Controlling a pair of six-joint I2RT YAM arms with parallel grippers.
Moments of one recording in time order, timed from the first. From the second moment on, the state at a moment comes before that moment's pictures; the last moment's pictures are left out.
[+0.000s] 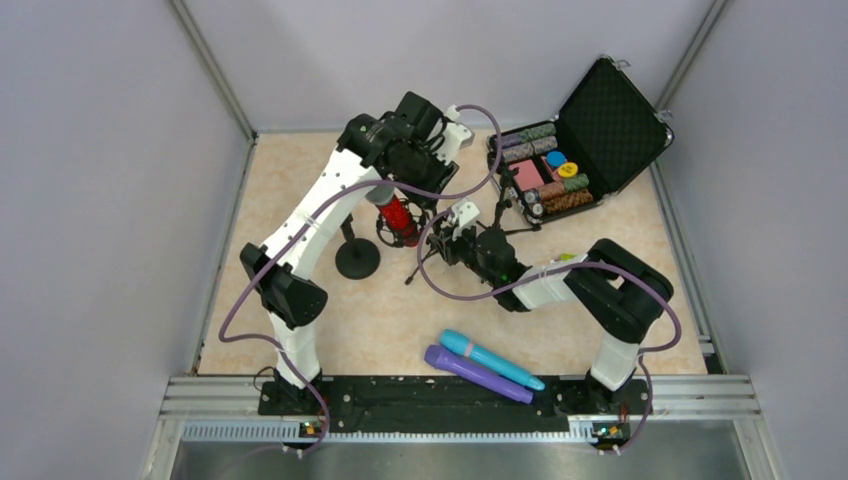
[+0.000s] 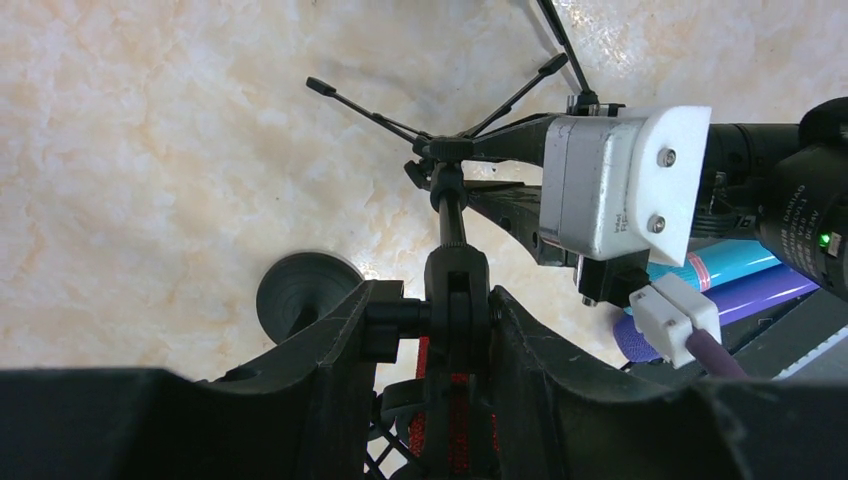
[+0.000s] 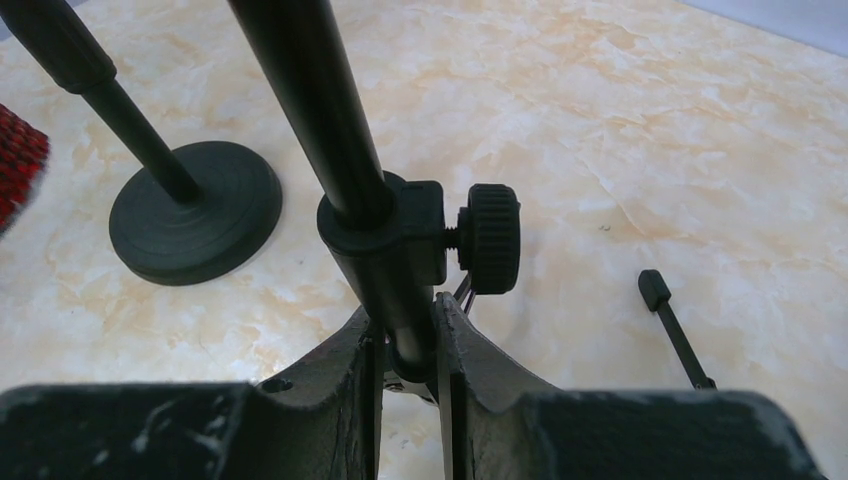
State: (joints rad) left arm -0.66 1.90 2.21 -1.32 0.09 0.16; right arm 0.81 1.76 0.68 0.97 0.08 0.05
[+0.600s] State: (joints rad) left arm -0.66 1.83 2.21 -1.30 0.09 0.15; right arm 0.82 1.78 0.68 1.01 0.07 0.05
